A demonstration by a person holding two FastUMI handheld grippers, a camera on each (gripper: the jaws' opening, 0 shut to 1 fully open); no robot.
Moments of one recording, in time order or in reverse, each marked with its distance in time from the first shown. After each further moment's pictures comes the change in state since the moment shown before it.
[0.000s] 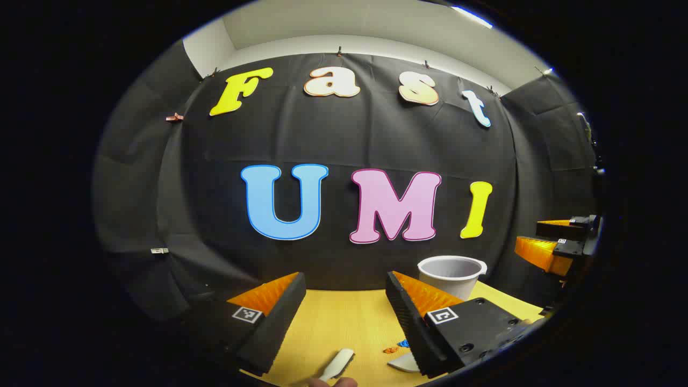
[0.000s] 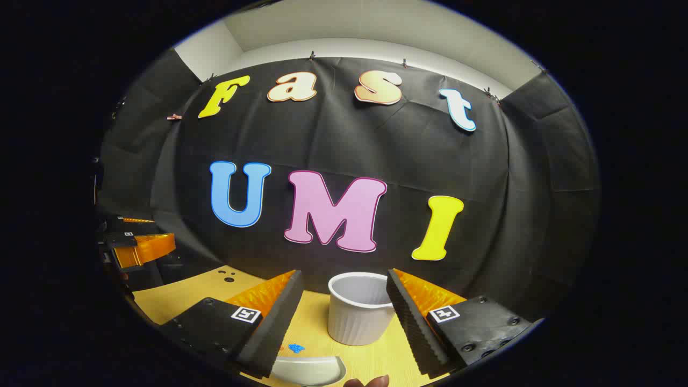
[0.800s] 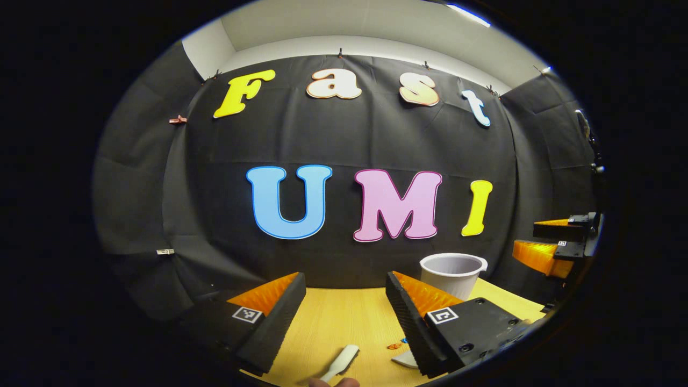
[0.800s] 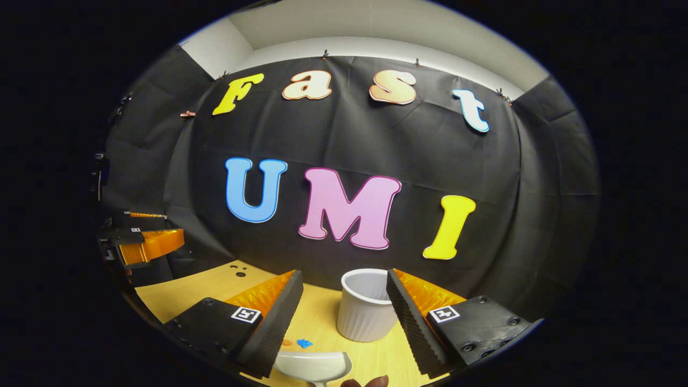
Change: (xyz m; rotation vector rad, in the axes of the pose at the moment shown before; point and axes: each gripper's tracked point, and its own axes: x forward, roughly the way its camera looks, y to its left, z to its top) left arm -0.018 0.009 0.000 0.010 0.002 0.009; right arm -0.015 0.025 -0.012 -0.024 0.060 0.098
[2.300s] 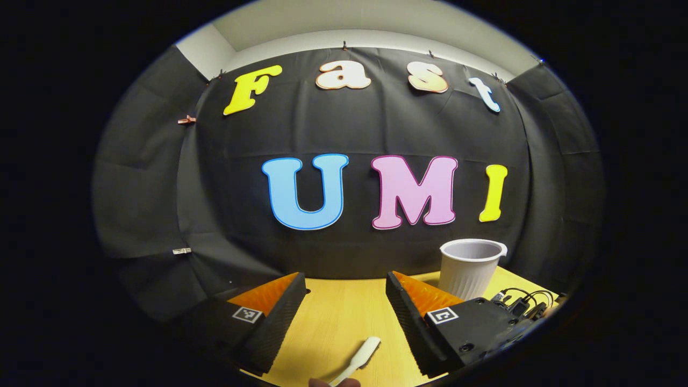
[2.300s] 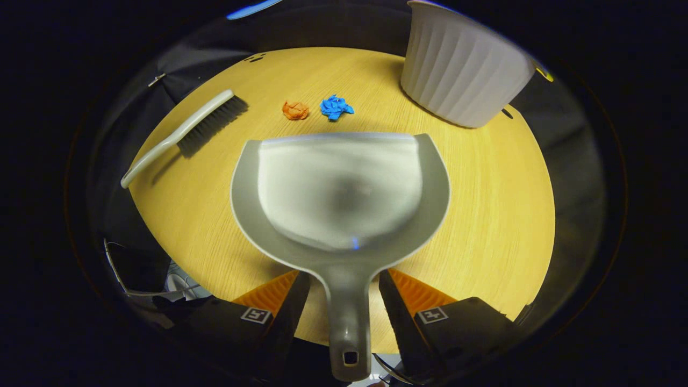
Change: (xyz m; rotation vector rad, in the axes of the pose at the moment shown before) left arm -0.002 0.031 -0.022 0.040 0.055 0.085; right arm -0.060 0.060 -0.411 0.008 1.257 0.253
